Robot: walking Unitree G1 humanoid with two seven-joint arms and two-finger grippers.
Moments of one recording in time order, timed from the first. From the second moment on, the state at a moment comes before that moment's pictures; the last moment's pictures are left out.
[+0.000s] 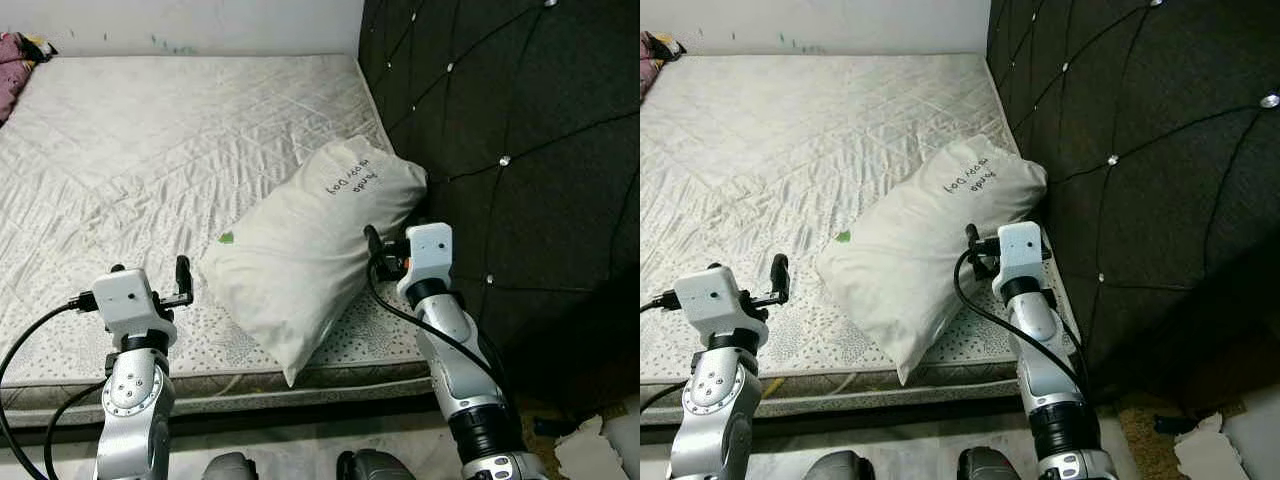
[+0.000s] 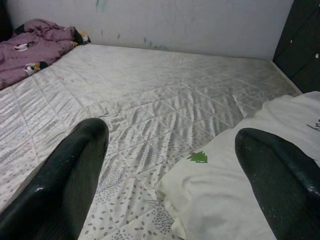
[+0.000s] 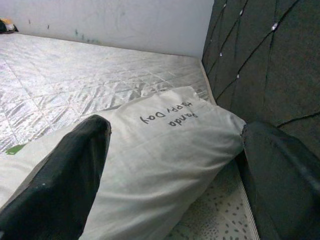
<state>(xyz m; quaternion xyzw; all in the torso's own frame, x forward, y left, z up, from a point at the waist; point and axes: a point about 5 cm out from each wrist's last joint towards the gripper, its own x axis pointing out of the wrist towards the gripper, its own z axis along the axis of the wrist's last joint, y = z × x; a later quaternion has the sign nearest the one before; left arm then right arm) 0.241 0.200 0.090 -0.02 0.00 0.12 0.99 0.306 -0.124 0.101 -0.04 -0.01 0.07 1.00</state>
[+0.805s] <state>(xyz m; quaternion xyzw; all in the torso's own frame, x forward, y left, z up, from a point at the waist) 0.241 0.197 0.090 -0.02 0.00 0.12 0.99 0.305 -0.119 0.105 -0.04 -0.02 0.10 0.99</state>
